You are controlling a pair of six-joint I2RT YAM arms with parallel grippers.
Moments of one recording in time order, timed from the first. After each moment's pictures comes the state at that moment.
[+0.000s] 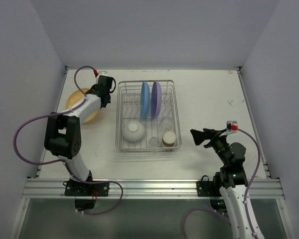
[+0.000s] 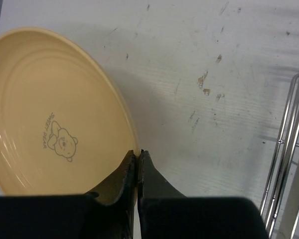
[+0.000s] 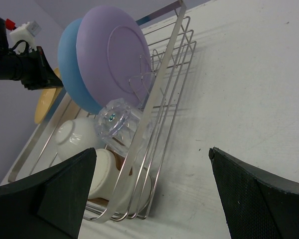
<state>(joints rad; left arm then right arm) -0.23 1.74 1.24 -0.36 -0.51 -0.22 0.06 0.16 0.13 0.00 -0.36 0.58</state>
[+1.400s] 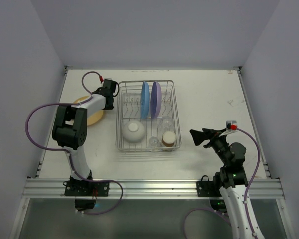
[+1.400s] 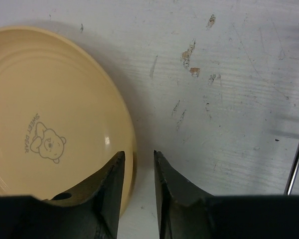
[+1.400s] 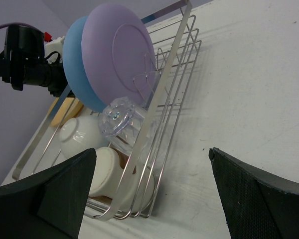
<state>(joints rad) -0.23 1.92 1.26 -0.35 -0.45 -0.23 0.06 0.16 0.13 0.00 -0.39 0.58</state>
